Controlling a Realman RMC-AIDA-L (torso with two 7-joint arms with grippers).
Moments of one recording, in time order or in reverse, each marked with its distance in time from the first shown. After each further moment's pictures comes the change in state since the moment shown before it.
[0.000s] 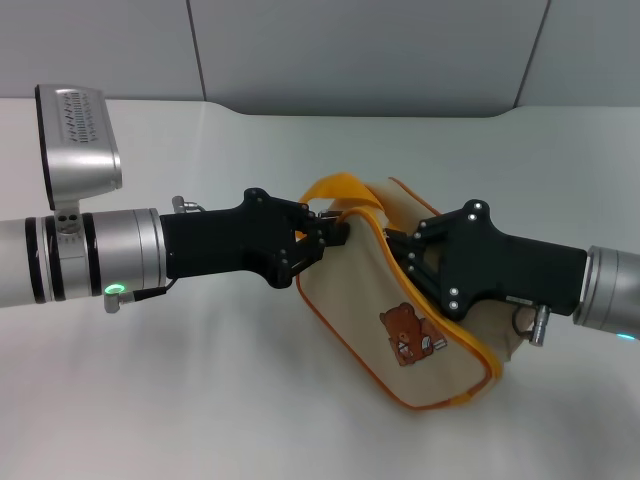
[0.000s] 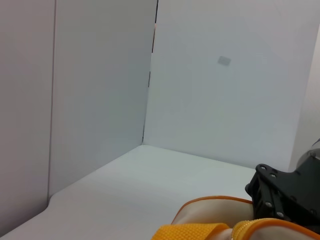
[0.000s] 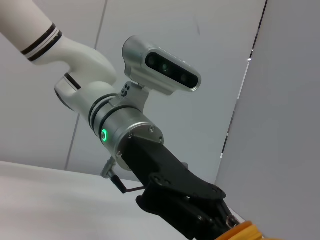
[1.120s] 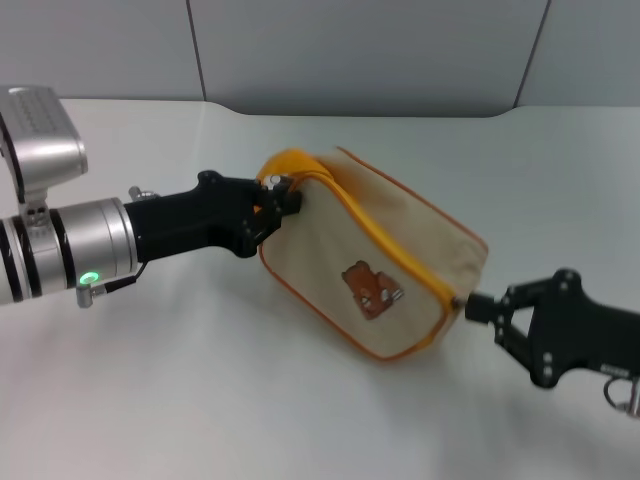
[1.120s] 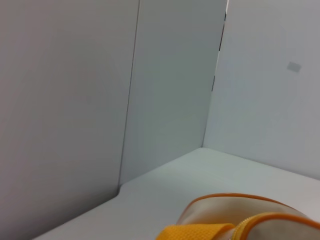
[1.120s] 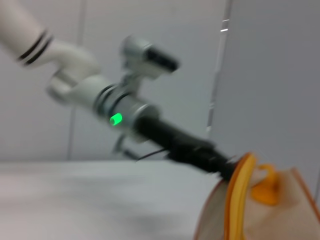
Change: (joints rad) left arm 0.030 0.008 -0.091 -0.014 -0.008 -0.090 -0.005; right arm -0.195 -0.018 0.069 -0.123 -0.088 -0.128 0.147
